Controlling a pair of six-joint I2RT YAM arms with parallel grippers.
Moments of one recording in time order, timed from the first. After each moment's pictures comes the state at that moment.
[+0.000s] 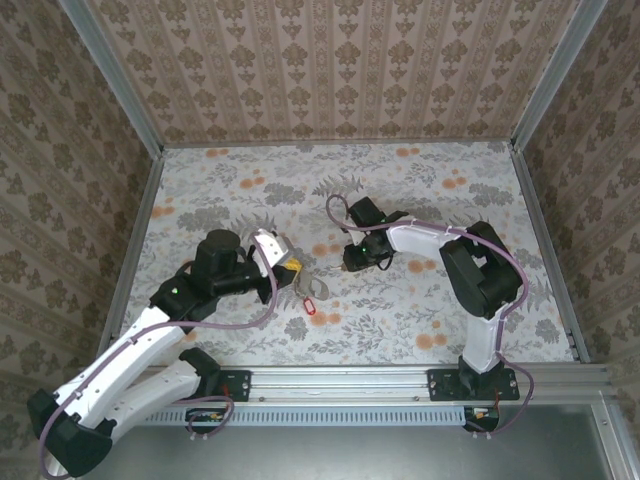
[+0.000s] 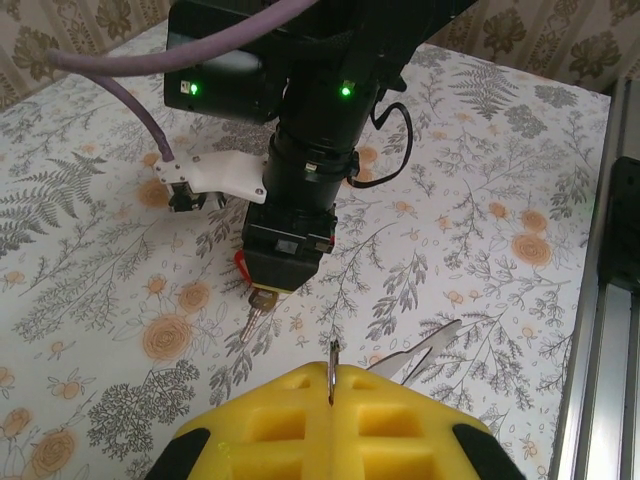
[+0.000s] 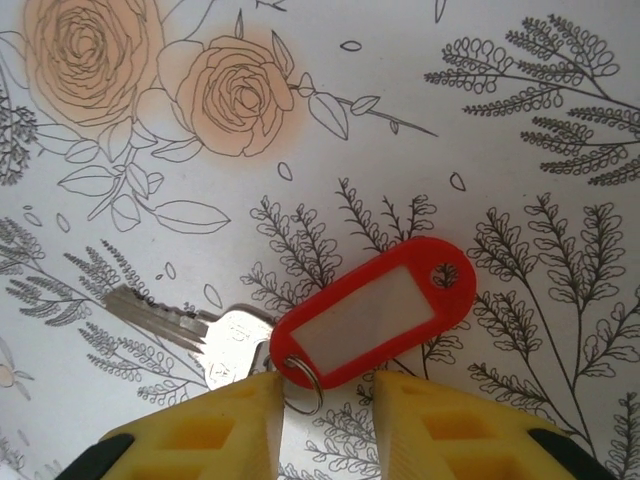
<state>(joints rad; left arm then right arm) -0.70 0.80 0.74 -0.43 0.43 0.16 0.56 1.90 1.19 -0.53 -0.16 0.18</state>
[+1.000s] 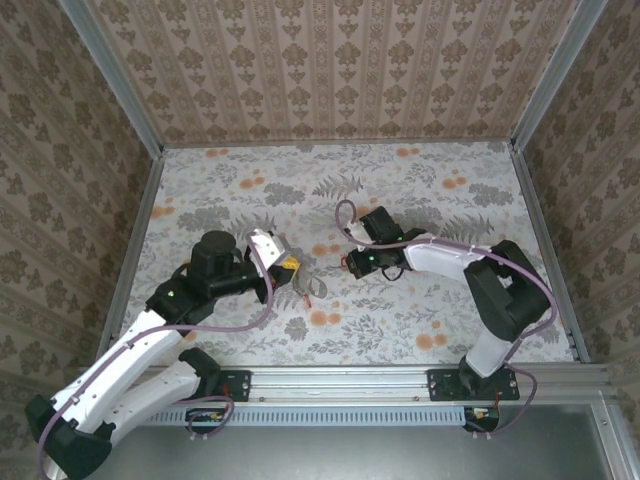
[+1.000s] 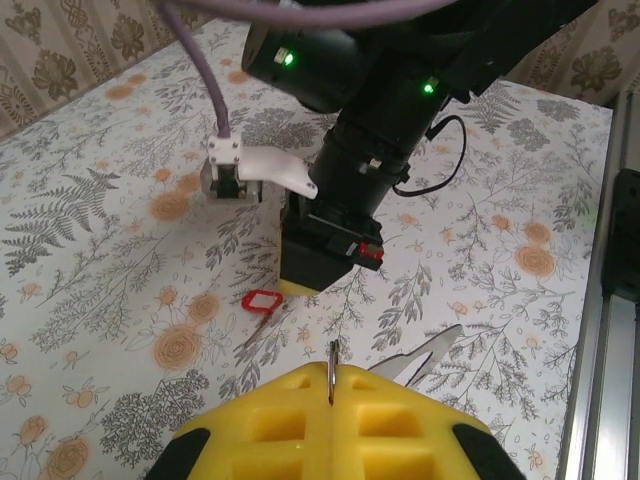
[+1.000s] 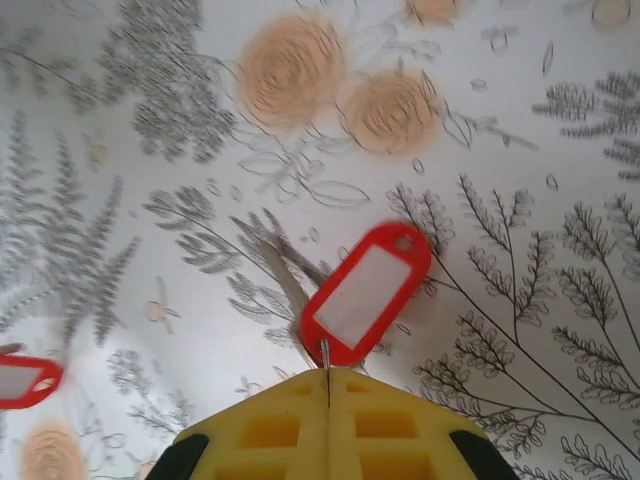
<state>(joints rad) -0.69 0.77 0.74 -0.42 0.42 0.16 0.56 1.67 0.94 -0.24 -0.28 0.15</state>
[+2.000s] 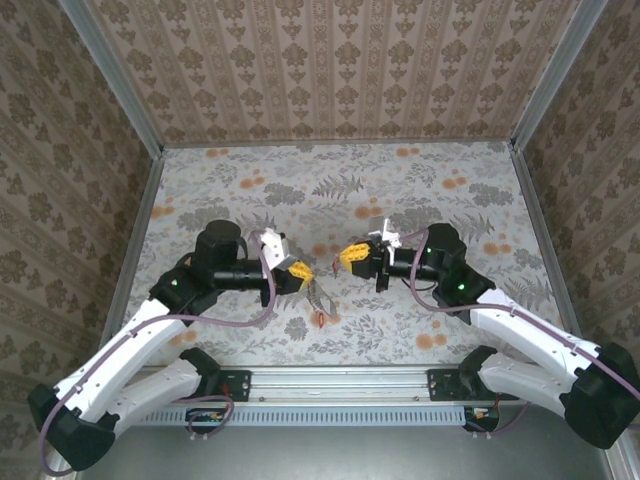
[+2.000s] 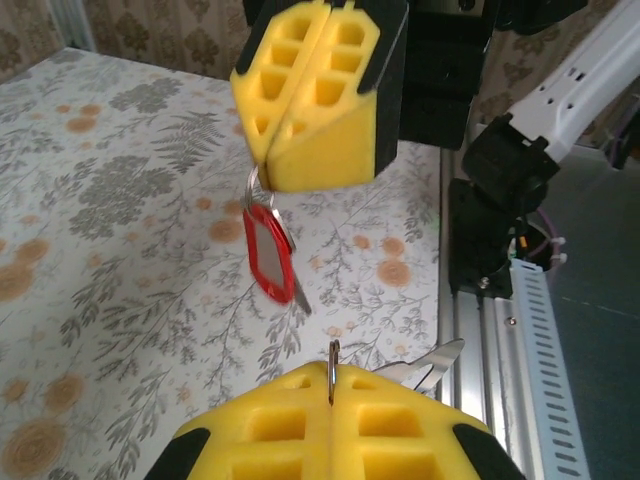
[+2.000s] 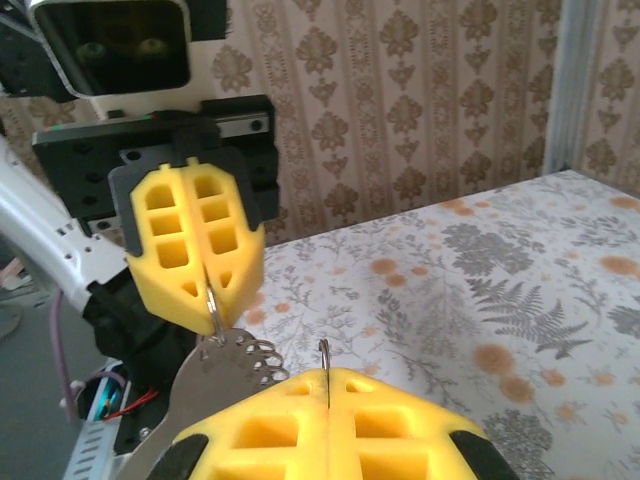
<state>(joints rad) -0.69 0.86 0.82 -0.44 0.75 0.21 0.62 1.00 0.62 0.30 -0.70 0.07</state>
